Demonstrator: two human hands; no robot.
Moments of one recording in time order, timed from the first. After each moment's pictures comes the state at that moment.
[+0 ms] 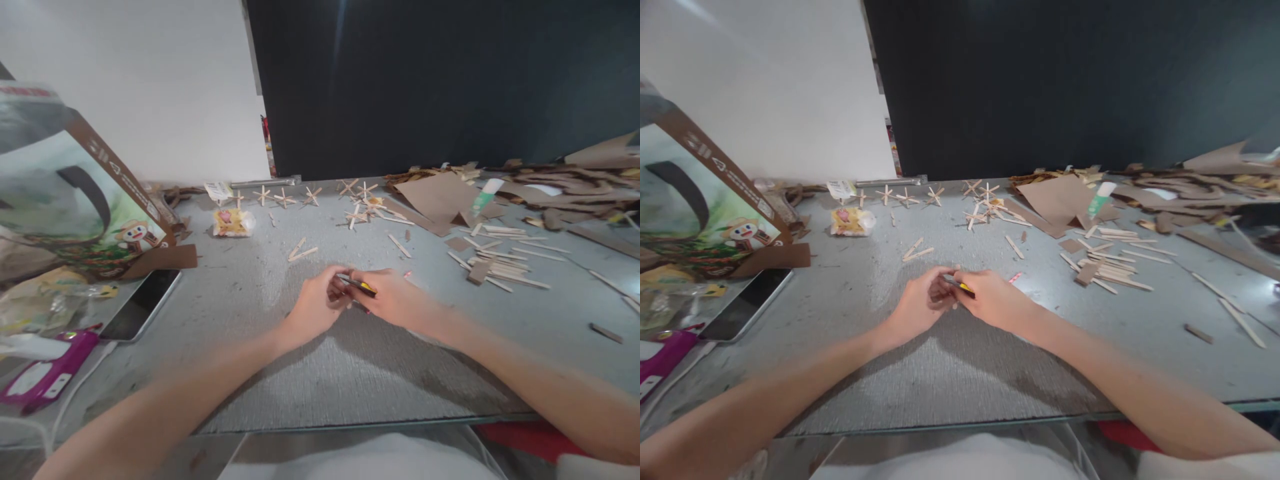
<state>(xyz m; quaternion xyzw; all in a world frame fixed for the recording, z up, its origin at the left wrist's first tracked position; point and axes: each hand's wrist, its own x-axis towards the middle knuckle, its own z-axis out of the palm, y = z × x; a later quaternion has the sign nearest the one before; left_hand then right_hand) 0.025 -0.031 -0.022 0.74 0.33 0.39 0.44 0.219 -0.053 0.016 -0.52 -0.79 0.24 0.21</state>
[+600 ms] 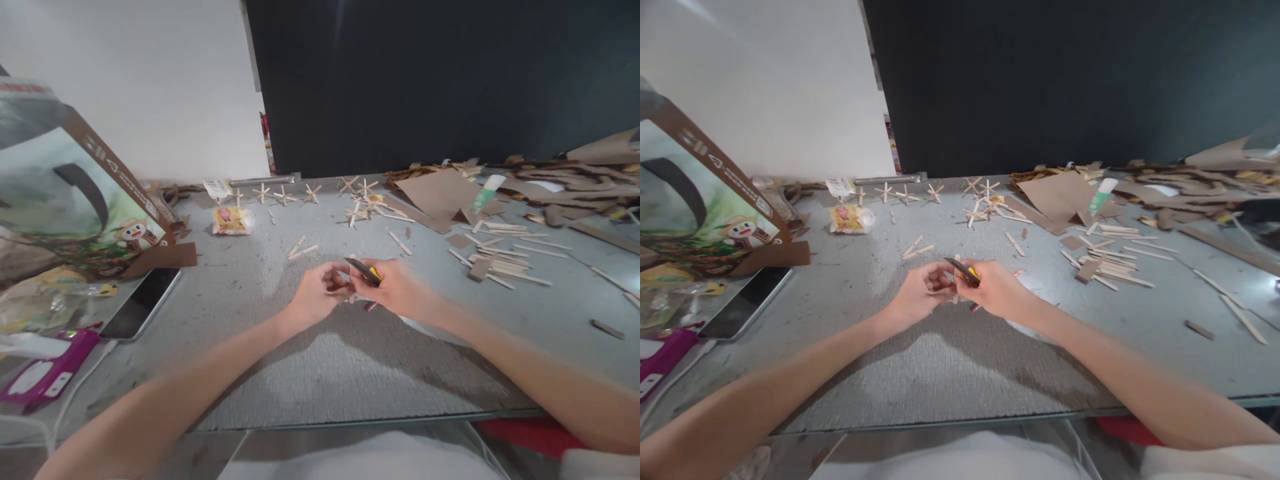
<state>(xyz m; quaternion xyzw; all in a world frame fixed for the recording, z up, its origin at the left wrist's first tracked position) 0.027 -0.023 -0.013 0.65 0.32 0.38 0.57 0.219 -0.054 0.023 -0.51 -0.72 0.37 0.30</state>
